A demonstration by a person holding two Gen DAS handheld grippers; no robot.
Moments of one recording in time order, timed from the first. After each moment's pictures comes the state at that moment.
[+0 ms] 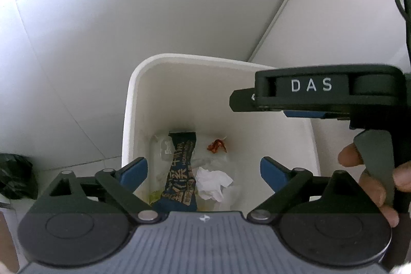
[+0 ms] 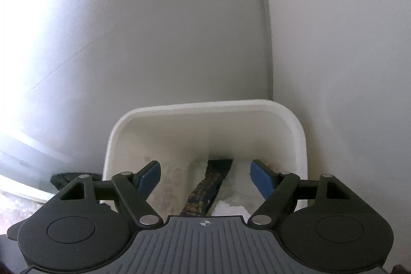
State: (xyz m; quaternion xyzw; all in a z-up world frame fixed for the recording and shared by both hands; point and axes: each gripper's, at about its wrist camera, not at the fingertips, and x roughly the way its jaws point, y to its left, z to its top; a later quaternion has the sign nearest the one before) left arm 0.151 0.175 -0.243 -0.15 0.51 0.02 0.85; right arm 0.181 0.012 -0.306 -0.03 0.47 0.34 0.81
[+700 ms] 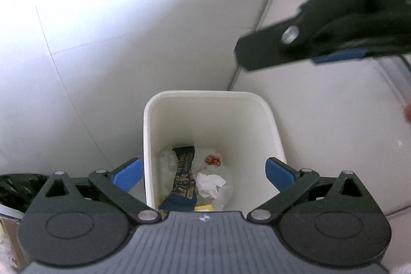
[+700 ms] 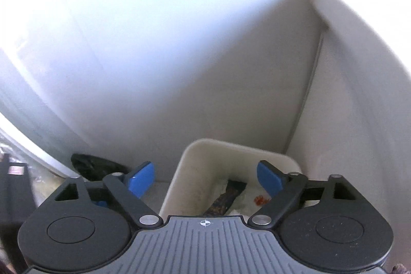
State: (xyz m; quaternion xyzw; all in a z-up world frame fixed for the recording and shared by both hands) left arm 0.119 0.168 -0.172 -0.11 0.47 0.01 0.87; right arm 0.099 0.001 -0.149 -0.12 0.37 0.42 0.82
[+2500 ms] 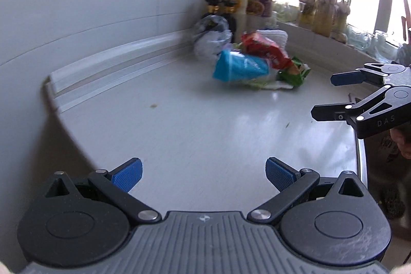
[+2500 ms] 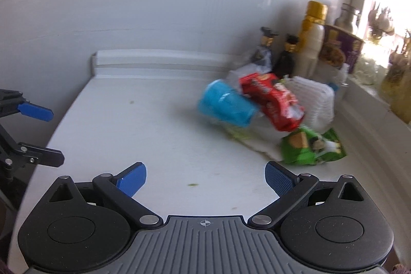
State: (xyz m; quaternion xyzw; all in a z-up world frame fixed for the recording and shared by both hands) left arm 0.168 -0.032 -0.015 0.03 0.32 -0.21 0.92; right arm 0.142 -0.352 -0.059 -0.13 0.20 0.26 0.94
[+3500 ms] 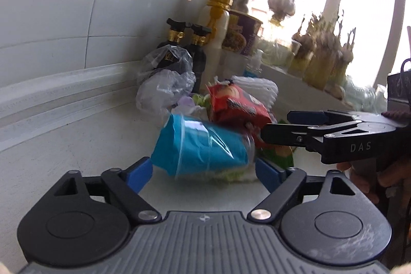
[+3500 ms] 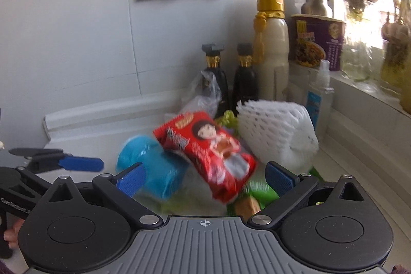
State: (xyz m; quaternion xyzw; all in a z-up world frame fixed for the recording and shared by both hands) left arm 0.290 -0.103 -0.024 -0.08 0.27 -0.28 0.92; right arm 0.284 -0.394 -0.050 -0.01 0.17 0.28 0.94
